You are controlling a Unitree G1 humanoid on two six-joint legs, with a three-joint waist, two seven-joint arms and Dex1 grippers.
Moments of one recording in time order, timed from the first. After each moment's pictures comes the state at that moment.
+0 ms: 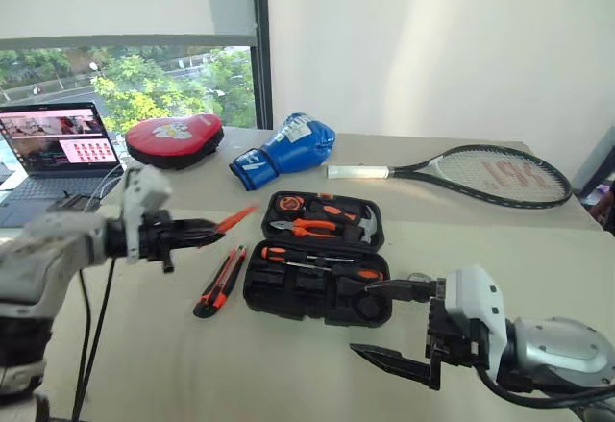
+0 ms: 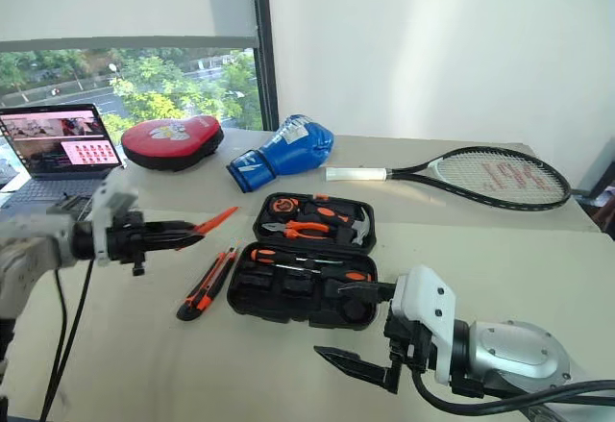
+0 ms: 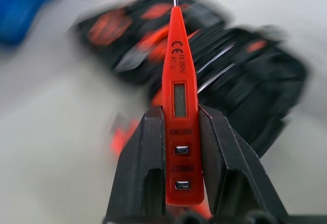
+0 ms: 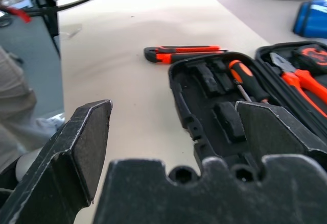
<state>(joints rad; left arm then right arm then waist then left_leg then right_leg) -0.69 0.86 -0.06 0.01 -0.48 0.63 -1.24 0.10 -0.87 -0.22 -0.97 0.85 0.69 0.65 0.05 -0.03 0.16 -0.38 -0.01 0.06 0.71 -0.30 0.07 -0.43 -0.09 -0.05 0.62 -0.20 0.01</state>
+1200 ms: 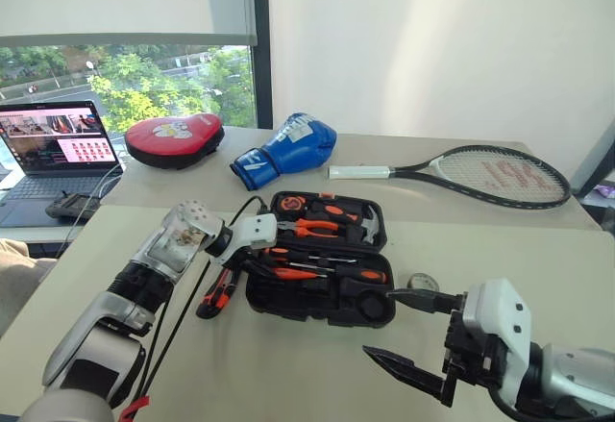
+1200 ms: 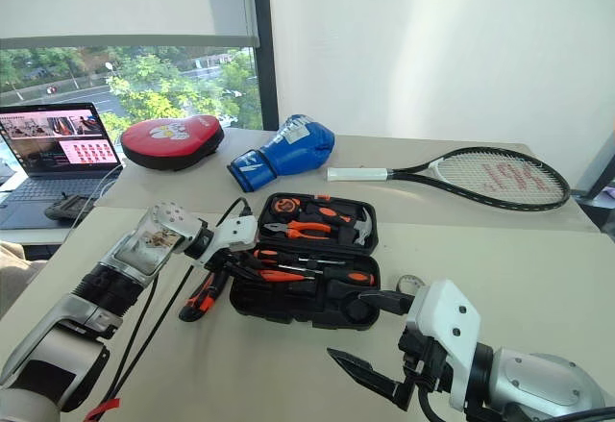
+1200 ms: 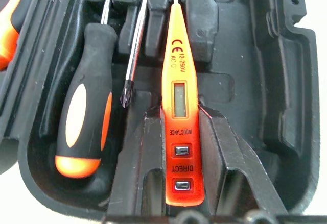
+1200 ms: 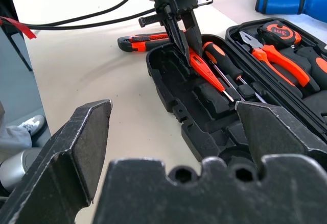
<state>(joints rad) -0.86 0.64 -0.42 0.37 -0.01 0.24 -1.42 0.41 -1.17 -0.29 -1.02 1.03 0.39 0.34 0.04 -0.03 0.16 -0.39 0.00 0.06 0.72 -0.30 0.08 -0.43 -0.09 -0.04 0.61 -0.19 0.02</state>
